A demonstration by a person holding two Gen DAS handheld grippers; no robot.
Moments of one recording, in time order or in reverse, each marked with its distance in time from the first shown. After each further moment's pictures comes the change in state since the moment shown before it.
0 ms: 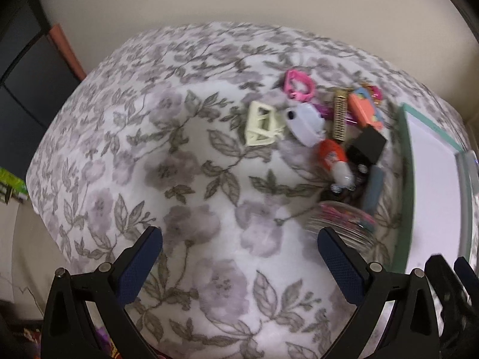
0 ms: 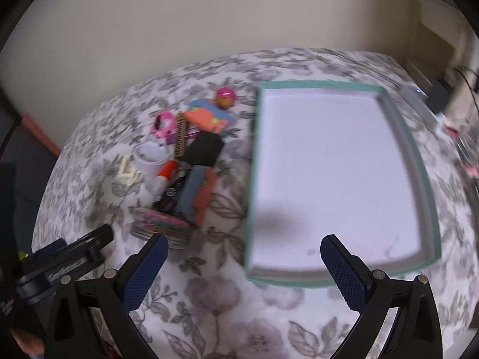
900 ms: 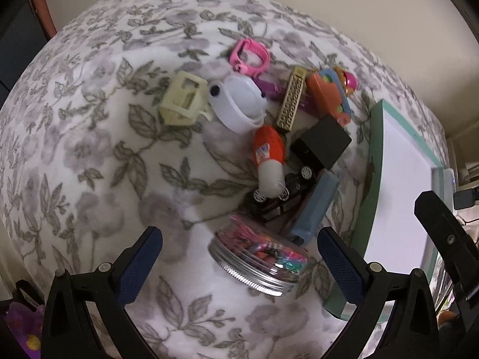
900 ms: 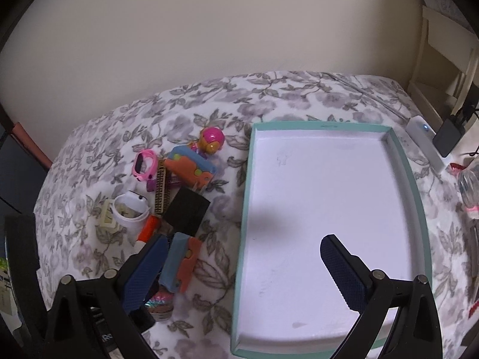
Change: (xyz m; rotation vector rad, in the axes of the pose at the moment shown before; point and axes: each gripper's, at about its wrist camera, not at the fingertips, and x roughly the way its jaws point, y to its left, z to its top) left arm 0.038 -0.059 0.017 -0.074 0.154 -0.184; right arm 0.026 -0.025 0.062 0.042 -0.014 -0.061
